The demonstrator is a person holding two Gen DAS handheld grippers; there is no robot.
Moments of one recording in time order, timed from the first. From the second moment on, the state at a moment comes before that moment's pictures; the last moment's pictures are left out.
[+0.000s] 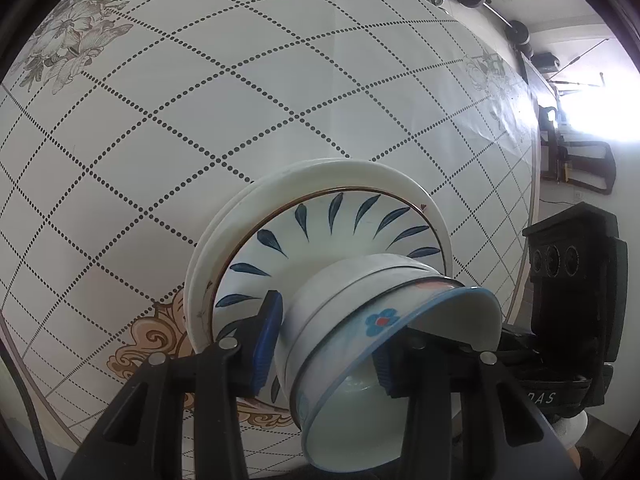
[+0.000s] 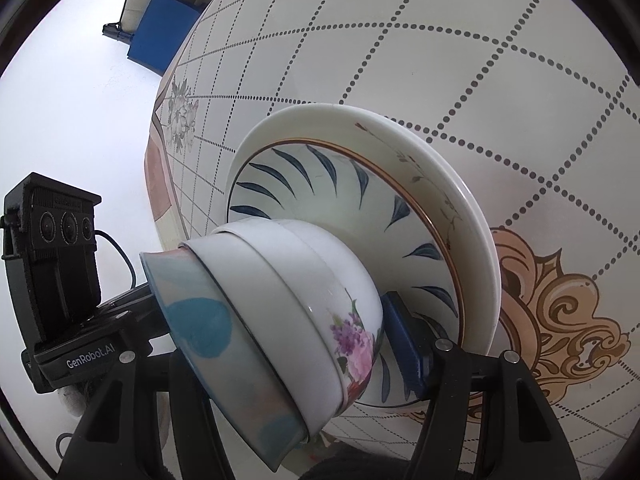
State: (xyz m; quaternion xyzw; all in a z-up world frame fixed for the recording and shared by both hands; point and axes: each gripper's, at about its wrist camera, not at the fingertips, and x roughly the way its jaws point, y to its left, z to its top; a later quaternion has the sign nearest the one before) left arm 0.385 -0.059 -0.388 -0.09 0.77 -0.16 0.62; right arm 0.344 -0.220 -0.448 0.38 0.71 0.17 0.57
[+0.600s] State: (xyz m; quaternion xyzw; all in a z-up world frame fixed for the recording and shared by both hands) left arm 0.327 -0.048 -0.290 0.03 0.65 -0.07 0.76; right arm 0.317 -0.232 -0.341 0.20 0.67 0.09 0.71
